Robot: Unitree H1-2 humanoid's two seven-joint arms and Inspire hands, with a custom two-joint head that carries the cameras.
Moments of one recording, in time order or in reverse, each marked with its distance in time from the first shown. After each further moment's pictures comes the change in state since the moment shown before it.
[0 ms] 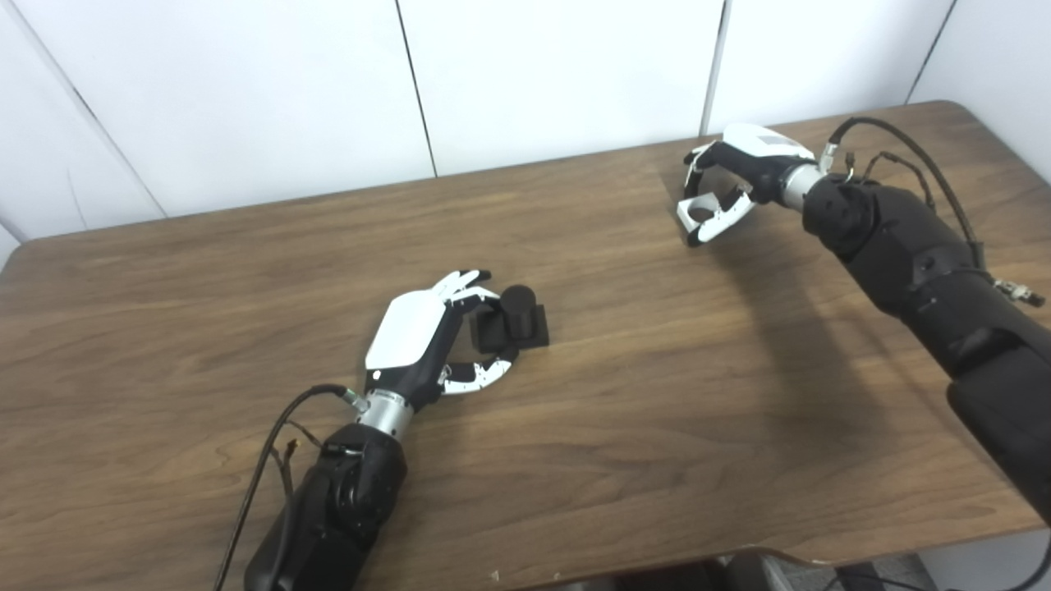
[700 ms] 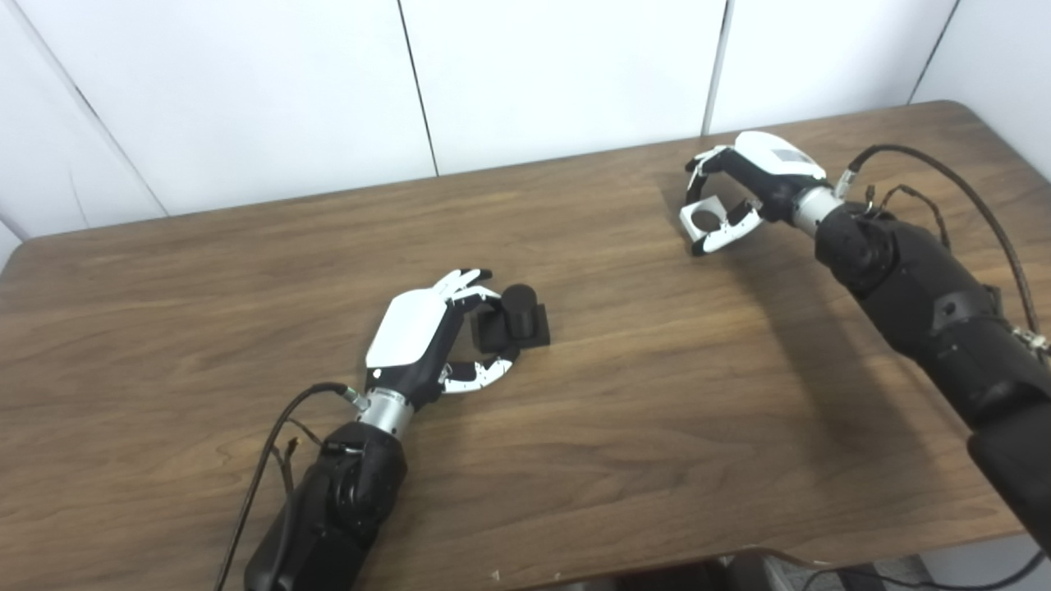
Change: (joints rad) left arm -0.003 0.000 -0.001 0.000 0.005 -0.001 0.000; right arm 0.151 -0.008 -0.100 -0.200 0.007 -0.045 -0.091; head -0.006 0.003
